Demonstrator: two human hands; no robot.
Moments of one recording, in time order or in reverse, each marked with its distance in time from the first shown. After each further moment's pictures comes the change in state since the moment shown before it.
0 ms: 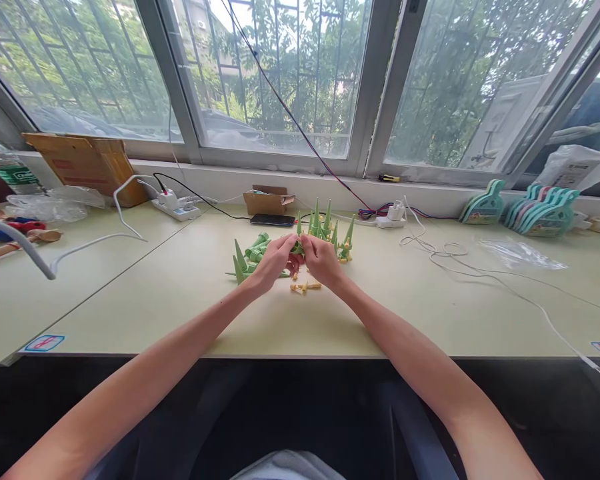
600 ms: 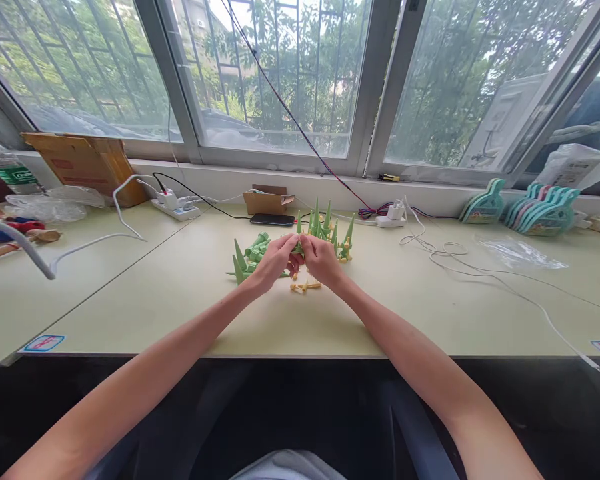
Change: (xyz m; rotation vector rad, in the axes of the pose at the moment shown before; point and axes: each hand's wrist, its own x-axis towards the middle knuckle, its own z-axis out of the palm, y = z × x) left_hand -0.001 0.000 0.000 0.059 -0.005 0.020; right_hand 0.000 0.000 0.000 -0.010 -0.007 0.004
